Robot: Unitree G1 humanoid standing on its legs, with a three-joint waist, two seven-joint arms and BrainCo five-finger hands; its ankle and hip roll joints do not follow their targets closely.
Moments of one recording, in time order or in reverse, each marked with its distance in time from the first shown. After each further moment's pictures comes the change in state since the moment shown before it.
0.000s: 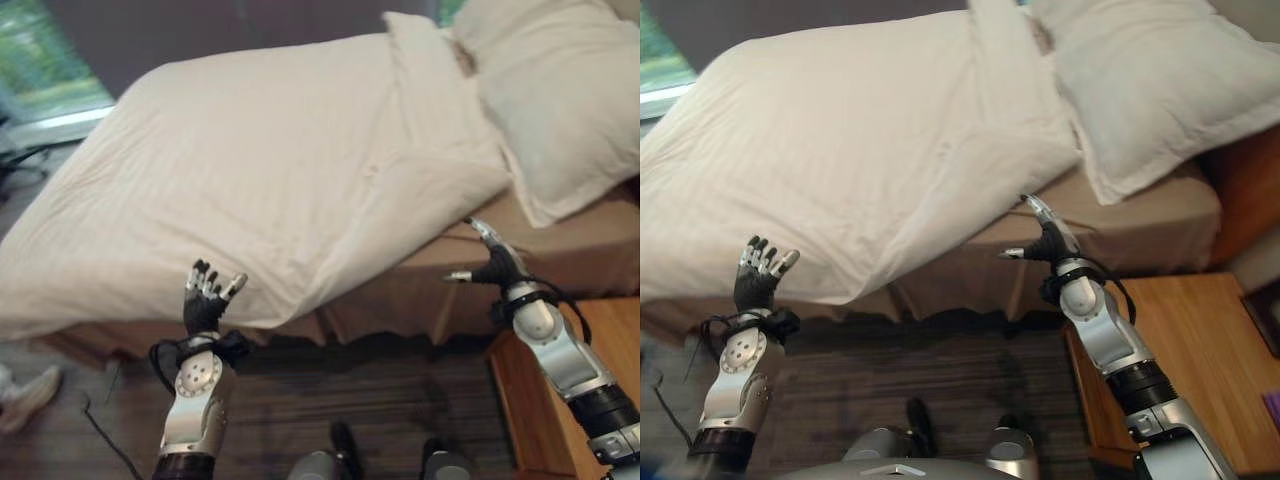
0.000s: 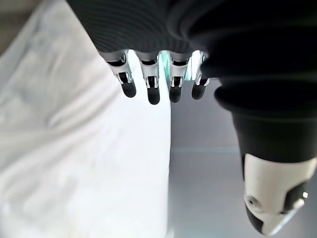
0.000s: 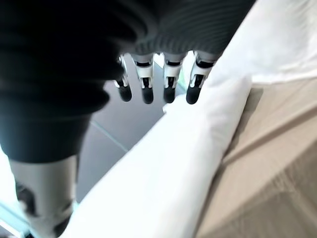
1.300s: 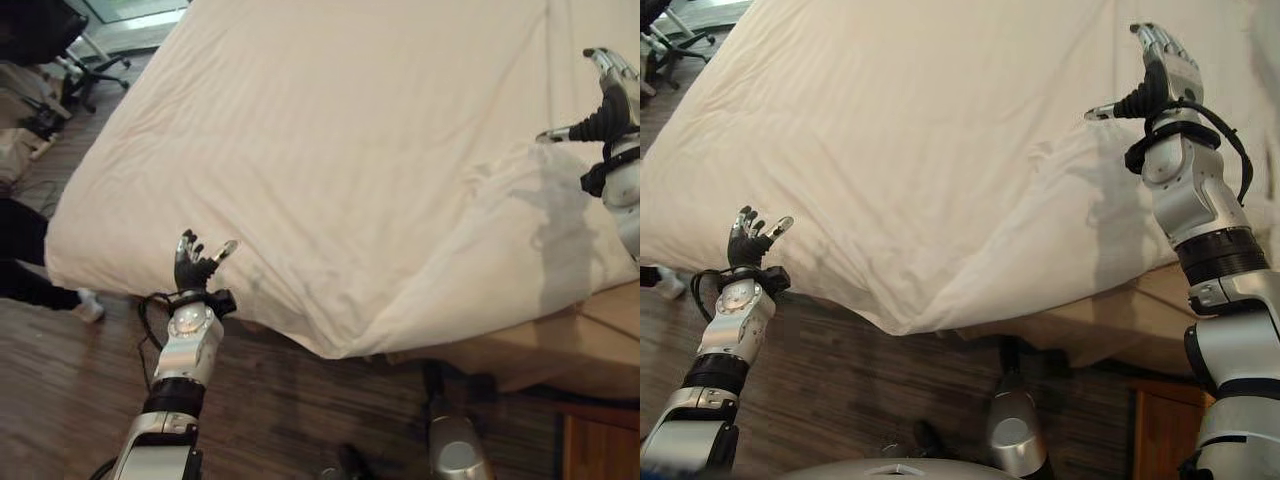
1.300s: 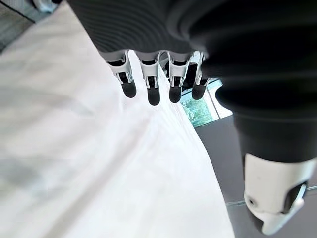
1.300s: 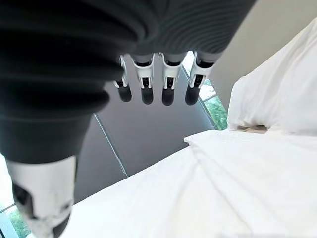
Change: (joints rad) left arm -0.370 0.115 -0.067 0.432 -0.010 -0.008 -0.019; right arm -0.657 -0.257 0.132 0.341 -0.050 0.044 -0.122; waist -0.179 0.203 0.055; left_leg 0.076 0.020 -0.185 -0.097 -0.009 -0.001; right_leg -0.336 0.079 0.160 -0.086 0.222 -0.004
